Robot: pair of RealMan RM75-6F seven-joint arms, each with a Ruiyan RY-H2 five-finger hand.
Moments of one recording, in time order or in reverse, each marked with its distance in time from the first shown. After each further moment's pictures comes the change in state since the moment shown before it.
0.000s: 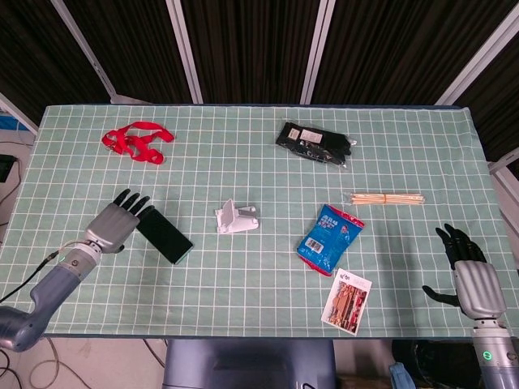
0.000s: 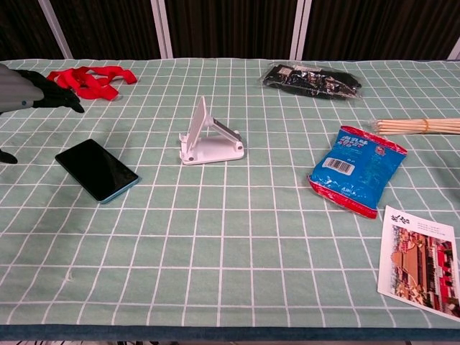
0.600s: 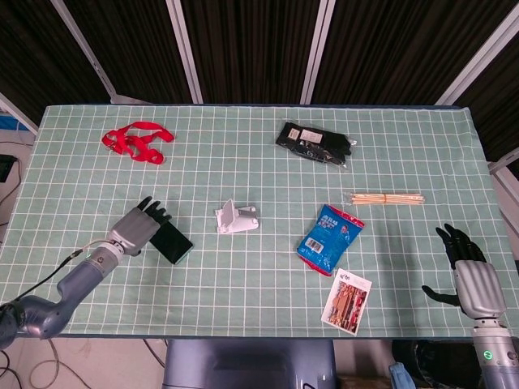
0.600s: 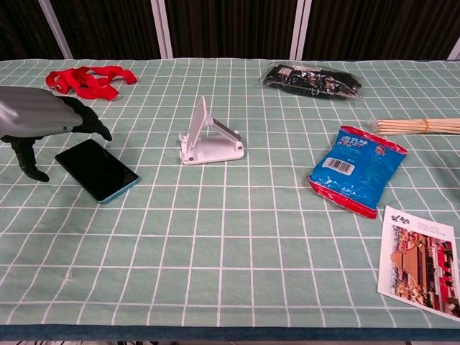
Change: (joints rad) left arm -0.105 -0.108 0.050 0.076 -0.077 -0.062 0.040; right arm 0.002 0.006 0.001 -0.008 0.008 -0.010 0.020
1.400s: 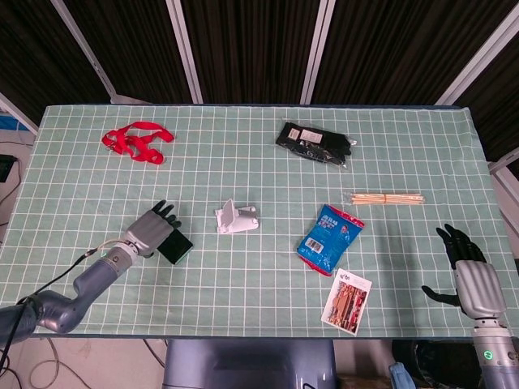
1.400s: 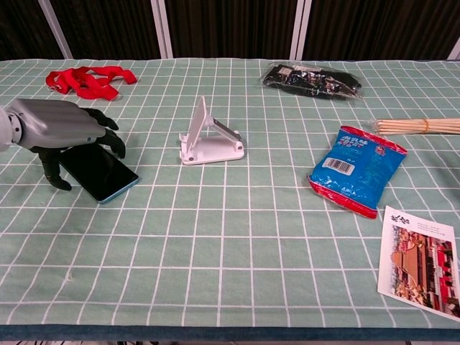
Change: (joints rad) left arm -0.068 -0.071 0.047 0.049 -0.025 -0.005 -0.029; right arm 0.000 0.003 0.000 -0.006 0.006 -0.003 0.010
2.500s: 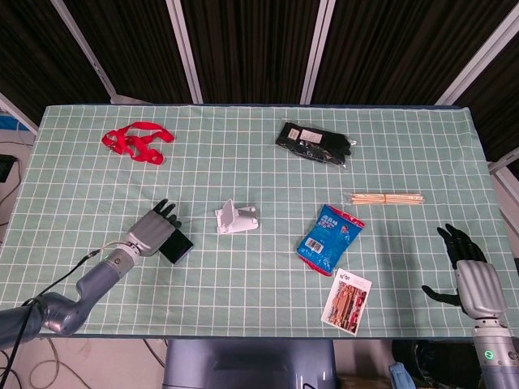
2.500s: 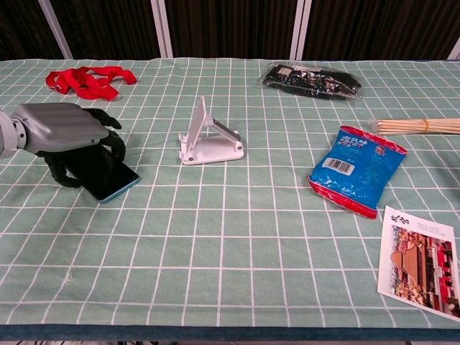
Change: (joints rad) left arm 0.002 -0.047 0.043 0.053 0.032 0.062 -0.049; right arm -0.001 0.002 0.002 -0.004 0.006 -0.002 0.010
